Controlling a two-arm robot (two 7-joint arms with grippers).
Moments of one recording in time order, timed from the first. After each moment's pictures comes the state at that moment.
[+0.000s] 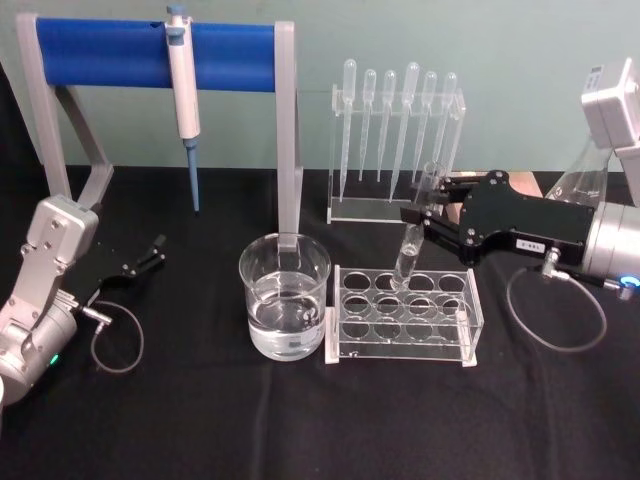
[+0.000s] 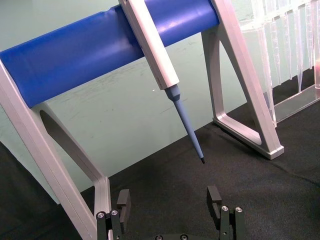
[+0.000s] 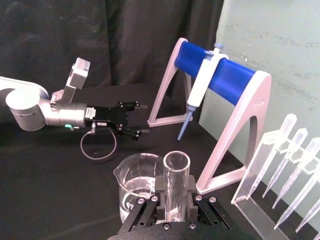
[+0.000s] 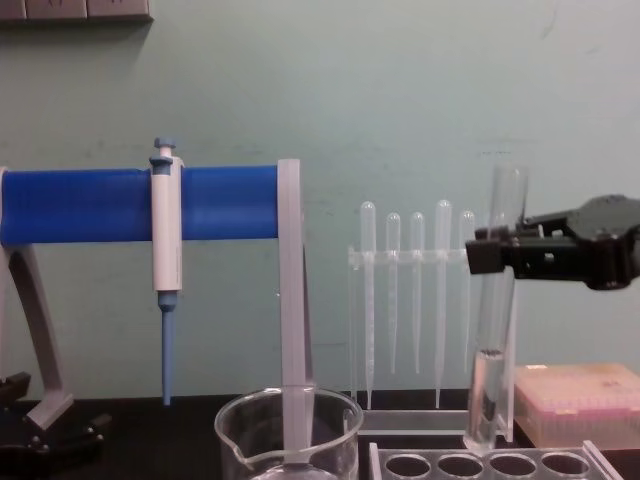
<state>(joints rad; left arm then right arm) -0.20 0.60 0.45 -1.41 -0.25 -0.12 0.03 0.42 0.76 -0.48 -1.70 0.60 0.16 0.68</state>
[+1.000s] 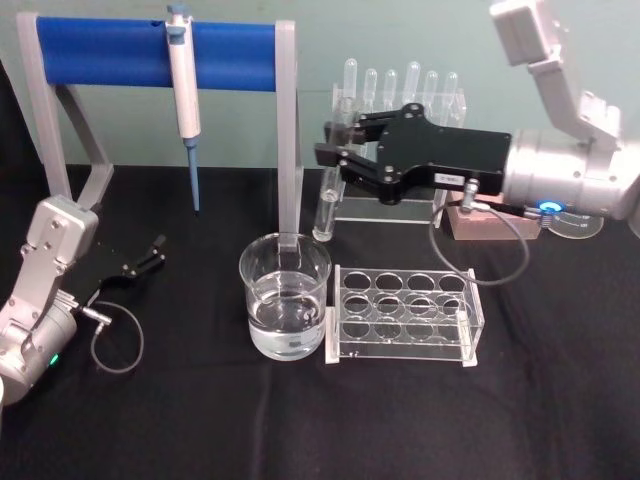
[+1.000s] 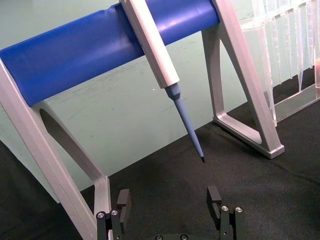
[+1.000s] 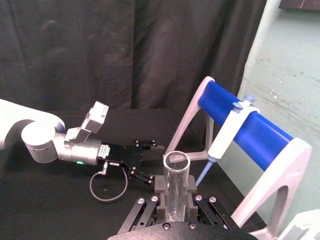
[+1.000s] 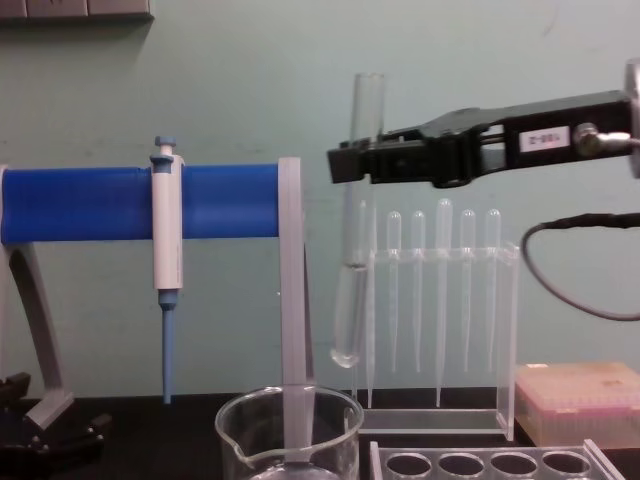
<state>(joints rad) -0.20 0.60 0.45 -1.41 -0.25 -0.12 0.03 0.68 0.61 -0.63 -1.61 0.59 0.21 0.72</state>
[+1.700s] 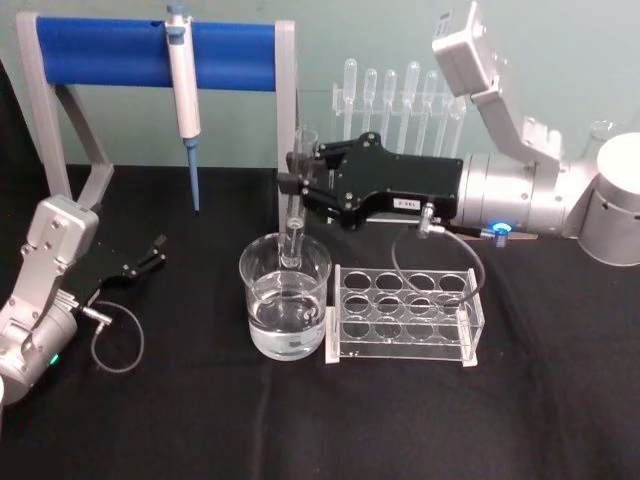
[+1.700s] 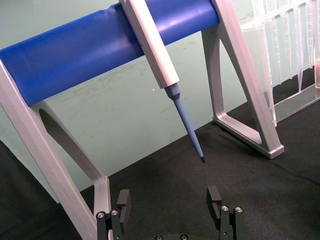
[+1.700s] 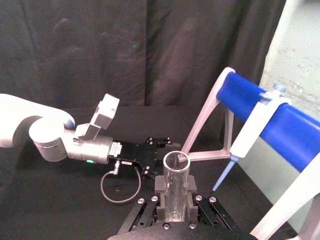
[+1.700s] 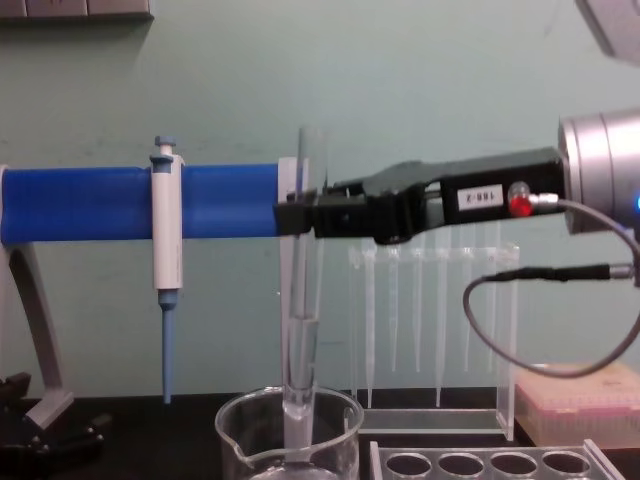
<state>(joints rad) -0.20 0.60 0.45 -1.41 -0.25 -0.12 0.03 0.71 0.54 -0.70 -1.52 0.58 0.17 0.74</state>
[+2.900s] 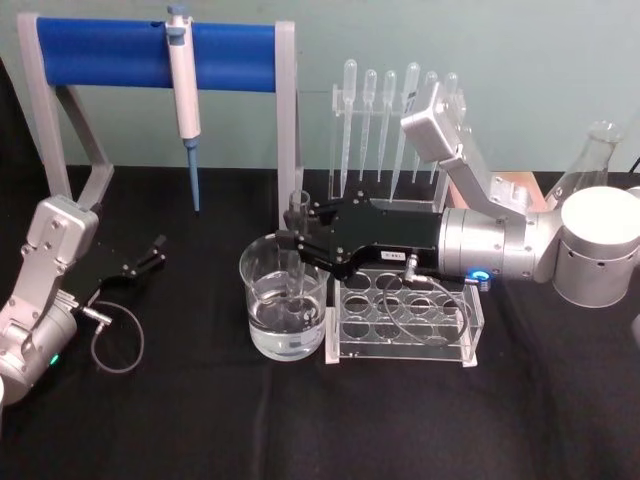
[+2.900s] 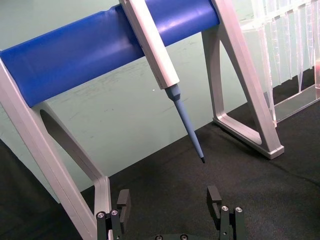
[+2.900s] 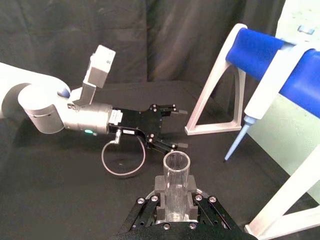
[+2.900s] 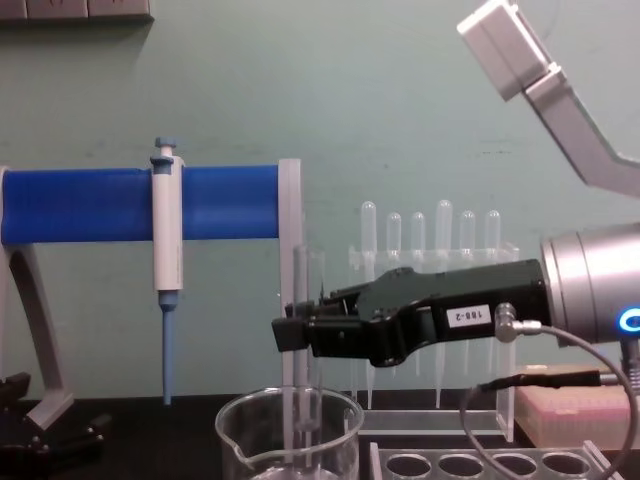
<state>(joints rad) -0.20 0.60 0.45 -1.41 -0.25 -0.12 0.03 0.66 0.50 -0.74 -1.40 0.52 0.12 0.75</state>
